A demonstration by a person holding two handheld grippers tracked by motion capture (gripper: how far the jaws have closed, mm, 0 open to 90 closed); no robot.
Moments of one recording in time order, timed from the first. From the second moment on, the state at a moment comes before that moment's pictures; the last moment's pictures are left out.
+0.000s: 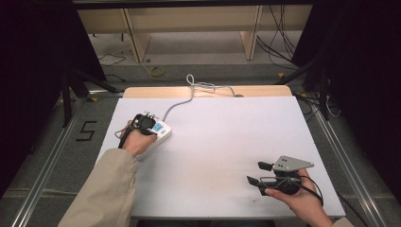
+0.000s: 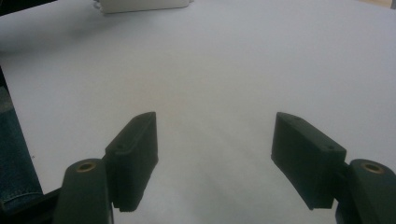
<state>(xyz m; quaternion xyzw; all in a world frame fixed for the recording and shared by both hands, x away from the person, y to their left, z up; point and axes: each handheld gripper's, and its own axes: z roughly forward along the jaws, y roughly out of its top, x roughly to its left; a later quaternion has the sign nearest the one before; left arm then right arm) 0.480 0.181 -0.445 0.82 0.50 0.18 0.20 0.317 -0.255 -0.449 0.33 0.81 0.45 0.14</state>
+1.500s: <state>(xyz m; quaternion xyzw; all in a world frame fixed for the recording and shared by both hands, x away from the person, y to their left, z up) 0.489 0.181 -0.442 0.83 0.50 0.15 0.19 0.317 -0.254 -0.450 0.33 0.82 0.45 0.14</state>
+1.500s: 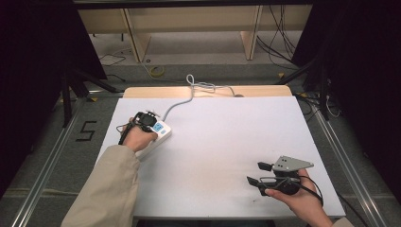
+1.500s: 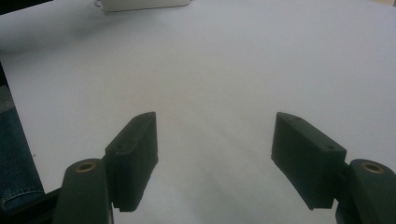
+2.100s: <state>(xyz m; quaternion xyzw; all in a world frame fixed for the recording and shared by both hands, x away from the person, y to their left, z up) 0.490 0.187 -0.441 0.83 0.51 0.16 0.19 0.318 -0.254 -0.450 0.33 0.82 0.45 0.14</state>
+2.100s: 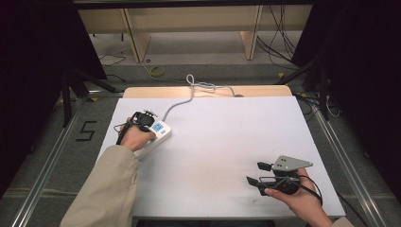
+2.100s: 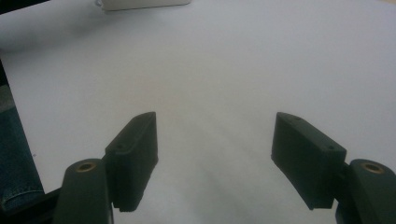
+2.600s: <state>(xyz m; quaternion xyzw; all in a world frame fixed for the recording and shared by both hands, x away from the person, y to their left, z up) 0.490 0.185 -0.441 0.83 0.50 0.15 0.19 0.318 -0.254 -0.450 0.33 0.82 0.45 0.14</state>
